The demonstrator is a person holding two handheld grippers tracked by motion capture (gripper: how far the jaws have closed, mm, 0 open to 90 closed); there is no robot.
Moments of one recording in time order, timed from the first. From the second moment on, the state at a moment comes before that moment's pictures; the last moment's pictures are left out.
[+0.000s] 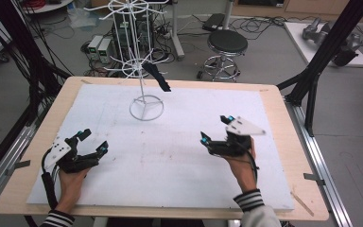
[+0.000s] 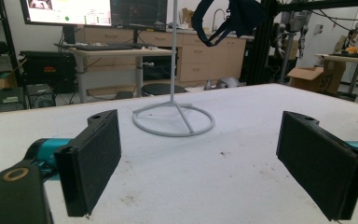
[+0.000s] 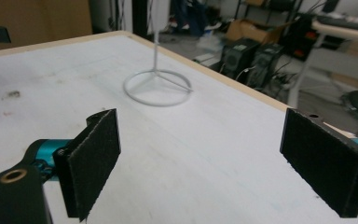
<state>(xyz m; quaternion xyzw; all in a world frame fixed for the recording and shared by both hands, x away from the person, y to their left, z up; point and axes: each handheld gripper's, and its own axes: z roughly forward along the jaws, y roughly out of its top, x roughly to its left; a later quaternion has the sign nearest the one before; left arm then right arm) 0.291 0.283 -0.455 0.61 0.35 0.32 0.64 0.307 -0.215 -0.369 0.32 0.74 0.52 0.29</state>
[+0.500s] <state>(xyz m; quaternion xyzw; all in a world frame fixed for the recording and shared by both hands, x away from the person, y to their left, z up) 0.288 0.282 -0.455 0.61 0.34 0.33 0.64 0.260 -0.291 -0.440 0.39 0.61 0.59 0.36</state>
